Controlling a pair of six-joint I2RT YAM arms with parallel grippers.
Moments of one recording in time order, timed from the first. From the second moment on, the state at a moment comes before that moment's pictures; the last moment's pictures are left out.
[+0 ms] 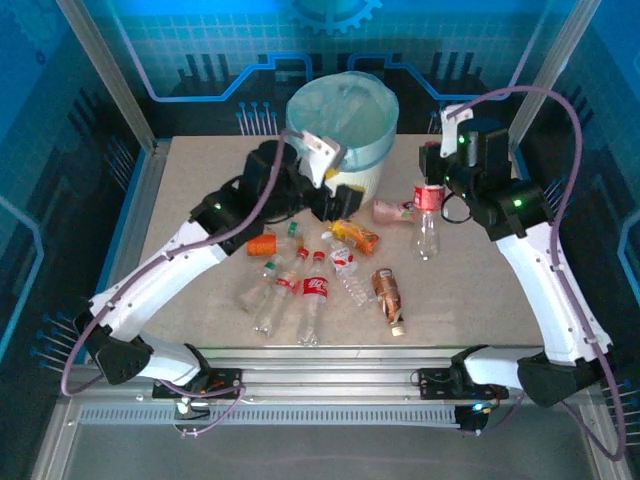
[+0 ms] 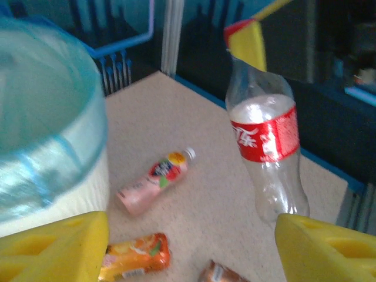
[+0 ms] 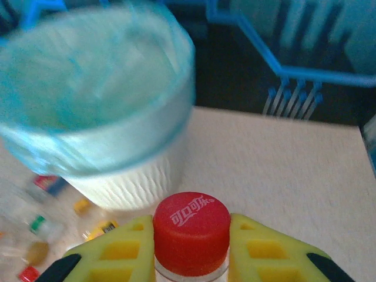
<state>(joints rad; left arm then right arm) -0.71 1.41 1.59 -0.49 0.14 -0.13 0.38 1.26 1.67 -0.82 0.22 0.08</state>
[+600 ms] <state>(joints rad) -0.33 1.64 1.99 -0.52 0.27 -0.32 0.56 1.88 2.55 -0.55 0.22 -0.14</state>
